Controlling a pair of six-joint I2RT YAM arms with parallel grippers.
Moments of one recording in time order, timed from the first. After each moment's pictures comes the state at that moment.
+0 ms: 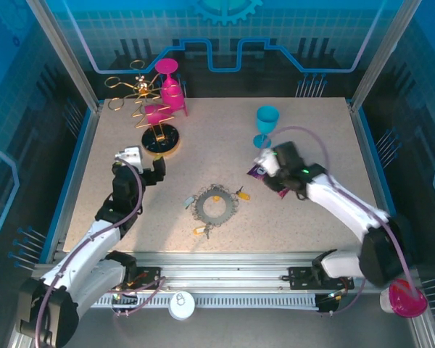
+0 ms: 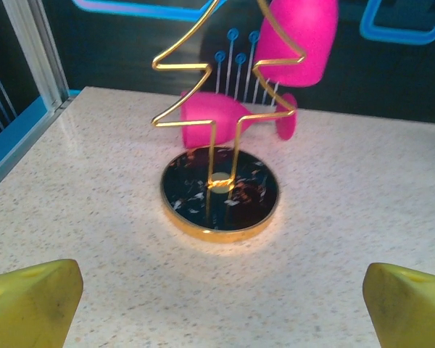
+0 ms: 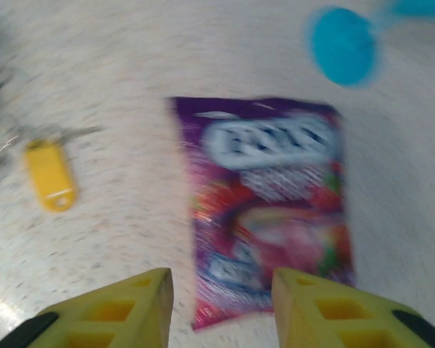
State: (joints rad) left arm -0.23 0.88 0.46 0.10 -0.34 -0.19; right arm 0.40 1.25 0.87 -0.51 0.08 -0.34
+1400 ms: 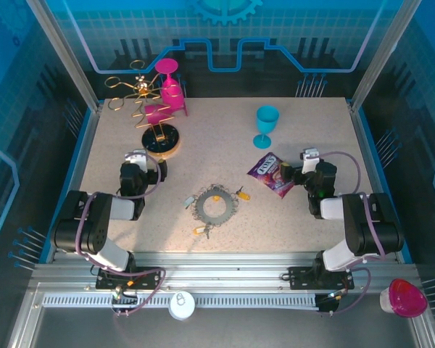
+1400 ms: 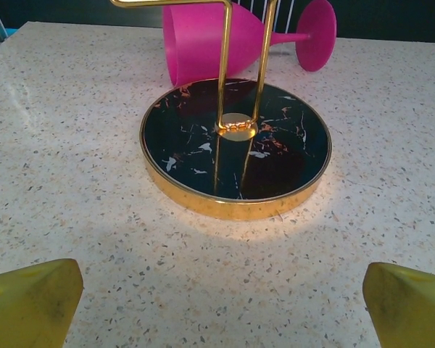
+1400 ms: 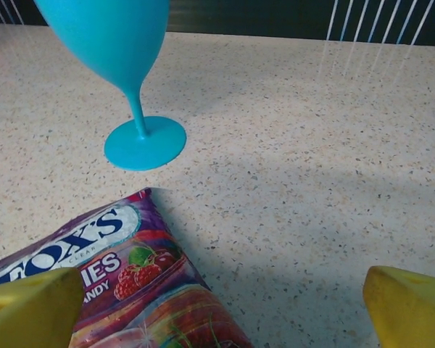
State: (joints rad) left arm -0.02 1.56 0.37 0.83 -0.07 -0.09; right arm 0.00 1.53 0.38 0.78 -0.16 -0.05
